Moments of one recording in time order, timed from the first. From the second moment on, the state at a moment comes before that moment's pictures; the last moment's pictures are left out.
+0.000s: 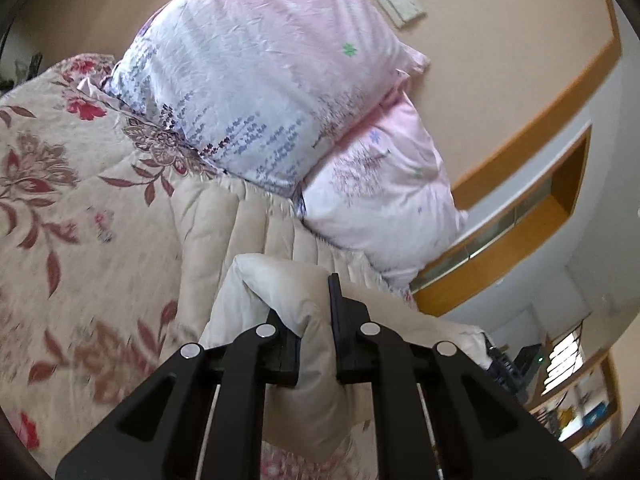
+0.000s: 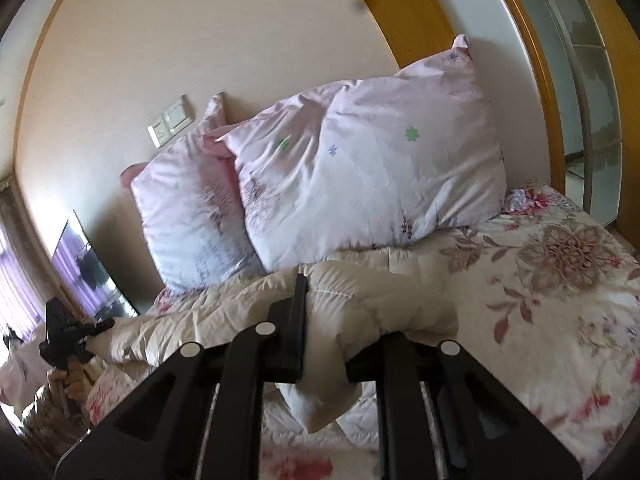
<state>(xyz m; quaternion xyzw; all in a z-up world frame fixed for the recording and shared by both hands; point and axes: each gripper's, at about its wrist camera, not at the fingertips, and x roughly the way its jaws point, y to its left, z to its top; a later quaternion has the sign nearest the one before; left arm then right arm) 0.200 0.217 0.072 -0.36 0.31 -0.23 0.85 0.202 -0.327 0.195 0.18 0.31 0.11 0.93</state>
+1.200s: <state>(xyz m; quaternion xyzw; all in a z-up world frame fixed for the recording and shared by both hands) 0.318 0.247 0.017 -0.44 0.37 -0.15 0.81 0.325 -0.373 0.088 0.29 0.43 -0.06 0.85</state>
